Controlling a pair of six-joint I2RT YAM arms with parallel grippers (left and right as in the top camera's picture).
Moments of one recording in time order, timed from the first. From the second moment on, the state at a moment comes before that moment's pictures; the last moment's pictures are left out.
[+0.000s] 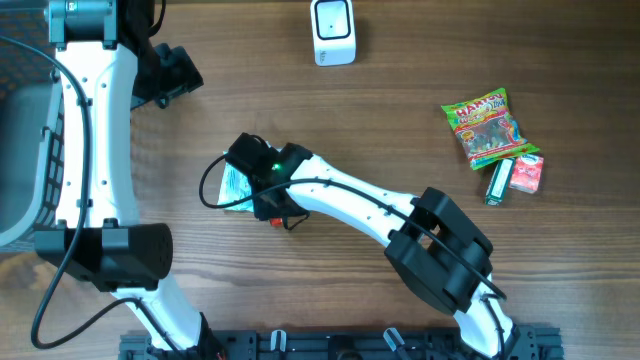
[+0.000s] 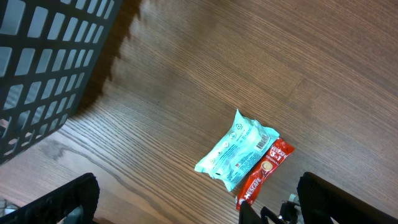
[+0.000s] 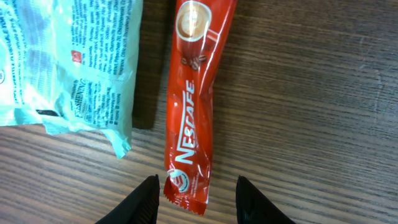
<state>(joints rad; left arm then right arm) 0.00 1.94 2.22 -1.68 -0.17 -0.52 0.94 2.14 1.63 -0.87 -0.04 0.77</state>
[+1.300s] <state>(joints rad) 0.00 1.94 2.22 -1.68 -0.17 -0.52 0.95 2.20 1.63 -0.86 -0.04 0.81</state>
